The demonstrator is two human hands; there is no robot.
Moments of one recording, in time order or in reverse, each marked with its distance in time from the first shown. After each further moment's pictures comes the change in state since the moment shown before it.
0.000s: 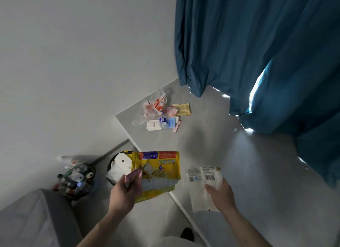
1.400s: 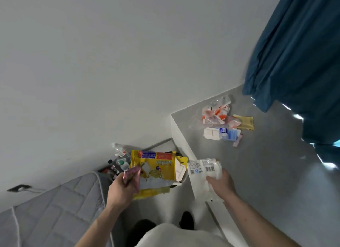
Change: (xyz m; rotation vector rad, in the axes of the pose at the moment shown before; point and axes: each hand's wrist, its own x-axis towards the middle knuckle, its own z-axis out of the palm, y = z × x) left_hand 0.125 -0.150 -0.263 0.002 0.140 -0.201; right_hand -0.025 -0.193 0.290 -0.123 -0.211 -0.128
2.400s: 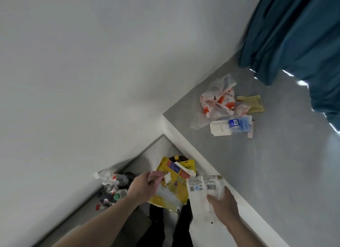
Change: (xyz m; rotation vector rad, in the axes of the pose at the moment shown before) left_hand 0.335 0.007 0.083 0.471 -0.621 0.167; right_hand 0.095 -0.056 0.175 0.057 0.120 0.377
